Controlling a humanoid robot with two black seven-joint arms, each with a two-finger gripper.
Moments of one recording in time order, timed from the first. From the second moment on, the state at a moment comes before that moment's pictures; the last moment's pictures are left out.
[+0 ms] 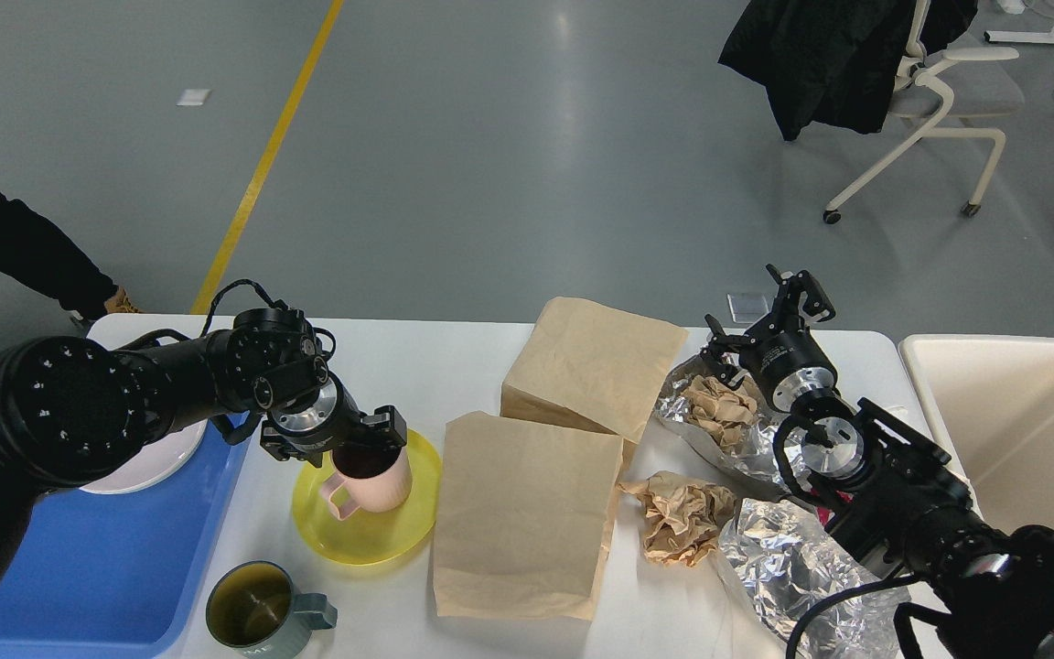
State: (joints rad) left arm -1.29 0.05 0.94 -0.54 0.09 -0.60 0.22; right arm 0.74 -0.02 0.81 0.25 0.01 0.36 0.26
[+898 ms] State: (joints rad) left arm -1.28 0.05 0.94 -0.50 0.11 -0.68 0.27; right arm 0.74 -0.02 0.81 0.25 0.01 0.36 0.26
